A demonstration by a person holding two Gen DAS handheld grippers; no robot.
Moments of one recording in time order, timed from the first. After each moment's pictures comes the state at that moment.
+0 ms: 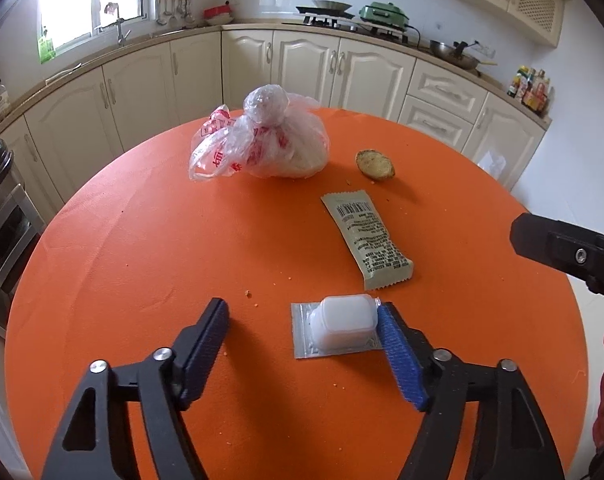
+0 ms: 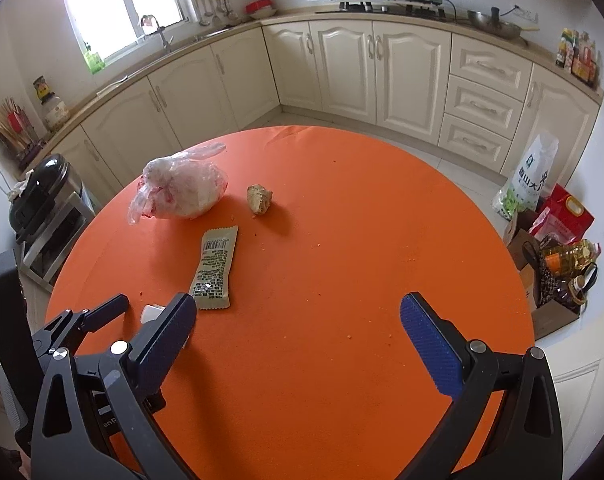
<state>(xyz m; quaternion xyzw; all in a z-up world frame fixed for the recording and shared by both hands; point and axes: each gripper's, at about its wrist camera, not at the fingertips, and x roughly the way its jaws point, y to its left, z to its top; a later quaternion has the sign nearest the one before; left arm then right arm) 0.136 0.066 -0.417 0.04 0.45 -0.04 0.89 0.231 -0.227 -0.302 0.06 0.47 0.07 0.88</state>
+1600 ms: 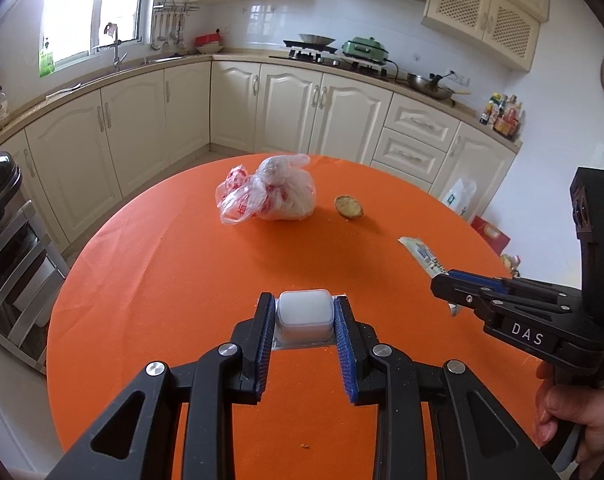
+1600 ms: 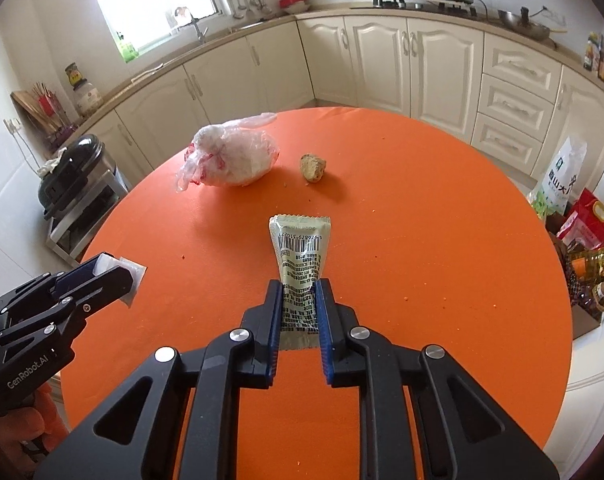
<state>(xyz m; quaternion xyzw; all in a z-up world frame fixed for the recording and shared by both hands) 0.112 0.079 -0.277 -0.01 0.40 -0.10 0.91 0.199 -0.211 -0.306 0.06 0.46 0.13 0.88</state>
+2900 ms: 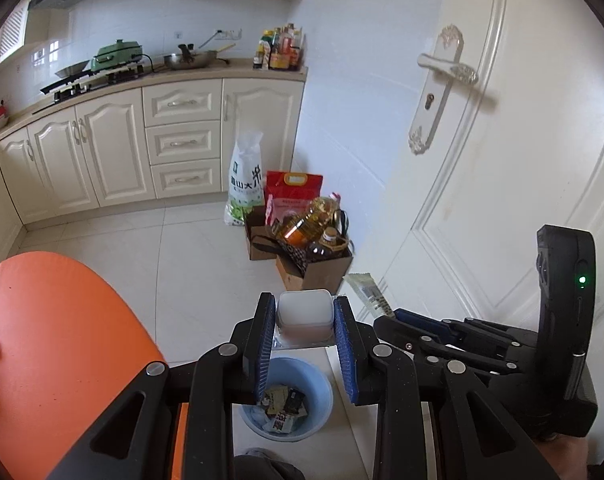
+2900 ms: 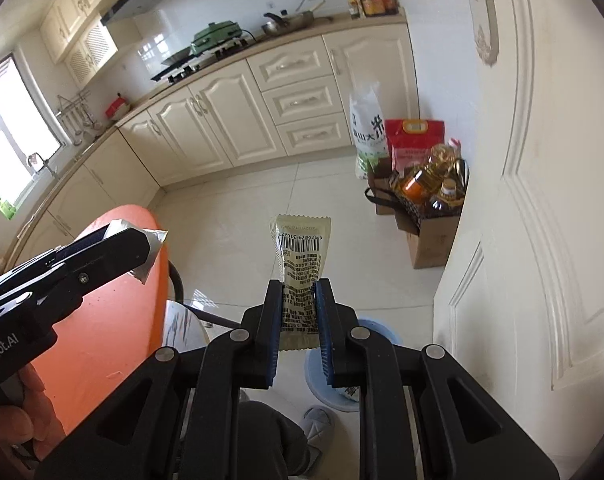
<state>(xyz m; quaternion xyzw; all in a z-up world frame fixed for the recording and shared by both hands) 0.070 -0.315 -0.196 0.10 0.39 -0.41 0.82 0.032 -0.548 -0.296 0.23 0.39 -0.14 0.88</state>
